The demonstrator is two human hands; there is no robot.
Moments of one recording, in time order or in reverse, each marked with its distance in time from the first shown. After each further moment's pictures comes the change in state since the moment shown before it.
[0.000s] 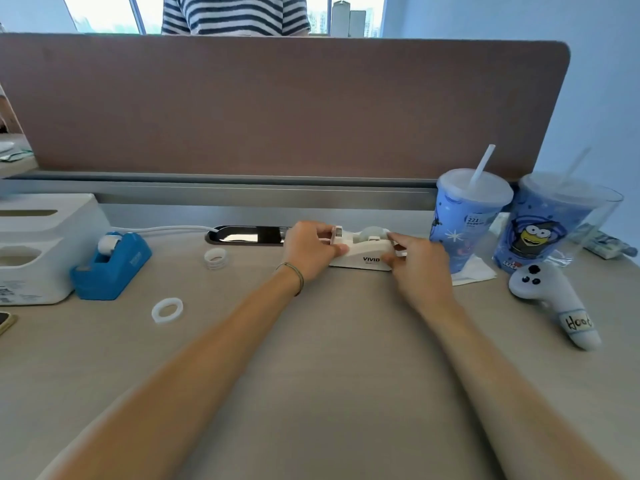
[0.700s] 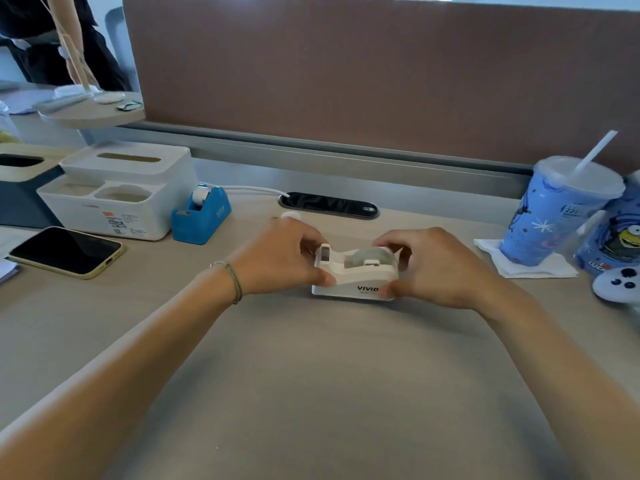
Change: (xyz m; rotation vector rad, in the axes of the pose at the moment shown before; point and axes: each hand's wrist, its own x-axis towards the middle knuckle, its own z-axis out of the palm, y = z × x) left_hand -0.111 -0.022 -0.159 0.454 -0.267 0.099; right_hand -0.045 -0.105 -0.014 -0.094 -0.582 -0.360
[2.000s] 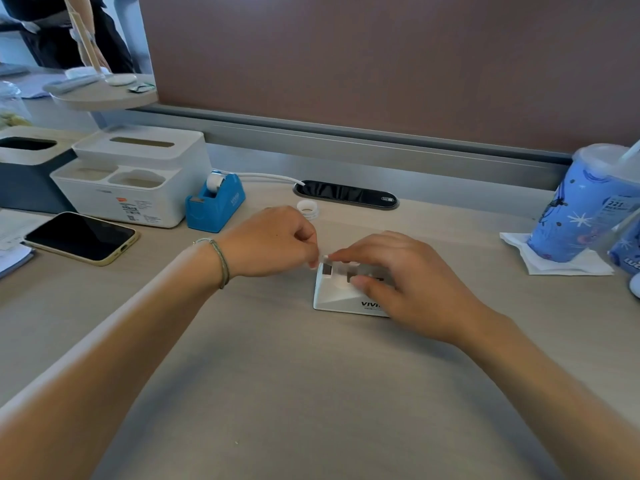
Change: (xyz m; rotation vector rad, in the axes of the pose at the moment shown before) left_hand -0.014 -0.004 -0.027 -0.013 -0.139 -0.135; right_hand -0.007 -0.046 0.041 0.052 0.144 -0.370
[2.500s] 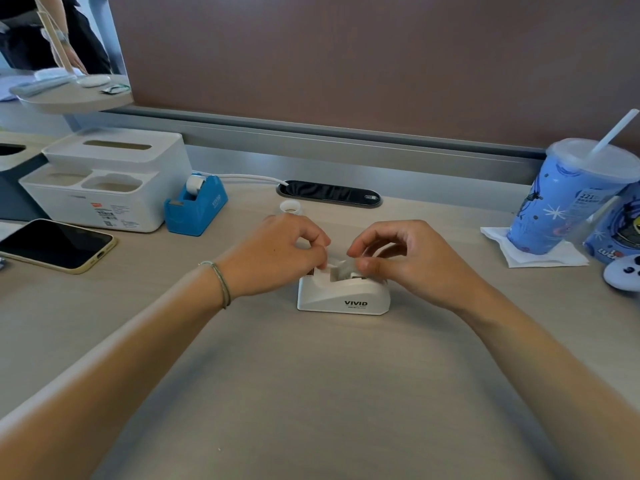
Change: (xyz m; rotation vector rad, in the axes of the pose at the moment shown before) left_hand 0.006 0.009 0.025 -0.115 0.081 0.121; right_hand 0.001 0.026 -0.018 0.510 0.030 0.295
